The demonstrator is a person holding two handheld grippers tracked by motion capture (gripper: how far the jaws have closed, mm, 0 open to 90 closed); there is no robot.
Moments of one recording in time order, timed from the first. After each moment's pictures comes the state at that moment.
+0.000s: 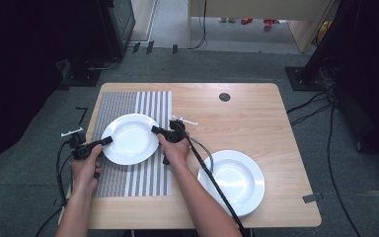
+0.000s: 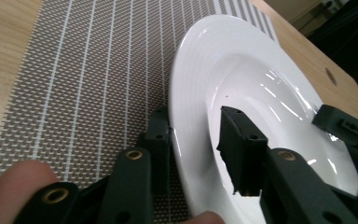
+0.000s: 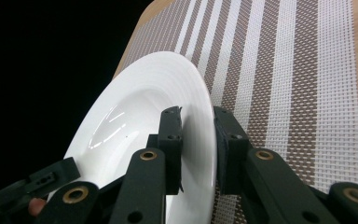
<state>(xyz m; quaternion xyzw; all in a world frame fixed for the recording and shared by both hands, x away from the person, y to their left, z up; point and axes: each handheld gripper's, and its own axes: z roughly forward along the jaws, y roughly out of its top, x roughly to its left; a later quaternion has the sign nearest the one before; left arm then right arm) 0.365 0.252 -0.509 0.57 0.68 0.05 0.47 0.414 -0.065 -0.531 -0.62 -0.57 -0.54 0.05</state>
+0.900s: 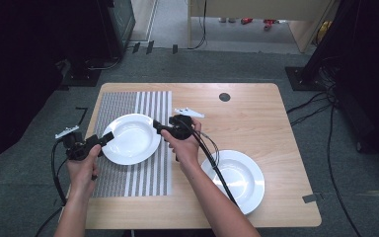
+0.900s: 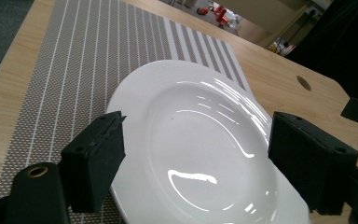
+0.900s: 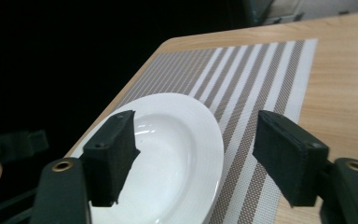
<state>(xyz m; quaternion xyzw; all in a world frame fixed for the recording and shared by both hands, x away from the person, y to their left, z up) 0.331 0.230 -0.452 0.59 0.63 0.13 0.49 0.381 -0.092 -0.451 -0.52 -0.65 -0.54 -0.08</state>
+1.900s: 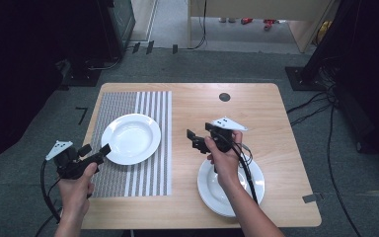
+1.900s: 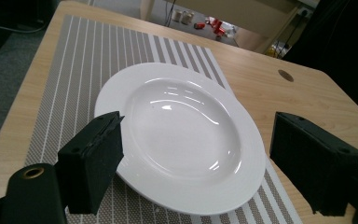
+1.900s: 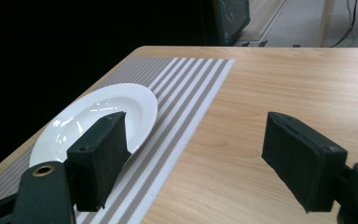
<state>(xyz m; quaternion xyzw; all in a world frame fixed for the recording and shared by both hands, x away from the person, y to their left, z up) 0.264 0.217 -0.426 0.60 0.60 0.19 0.50 0.317 -0.196 -0.422 -0.50 -0.67 -0.53 -0.16</state>
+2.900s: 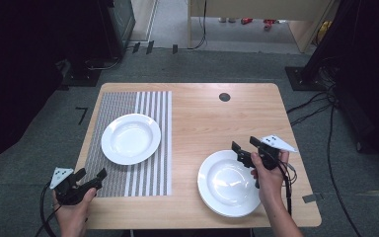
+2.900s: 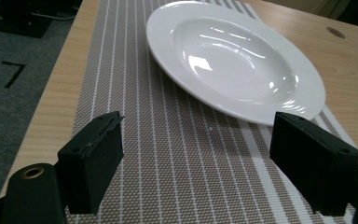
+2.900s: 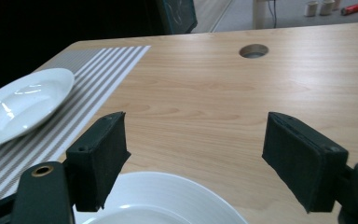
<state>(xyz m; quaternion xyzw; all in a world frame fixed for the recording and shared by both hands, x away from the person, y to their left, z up) 0.217 0.234 -0.480 0.62 0.62 0.22 0.44 0.270 -0.314 -0.447 -0.55 -0.64 -0.50 -0.22</state>
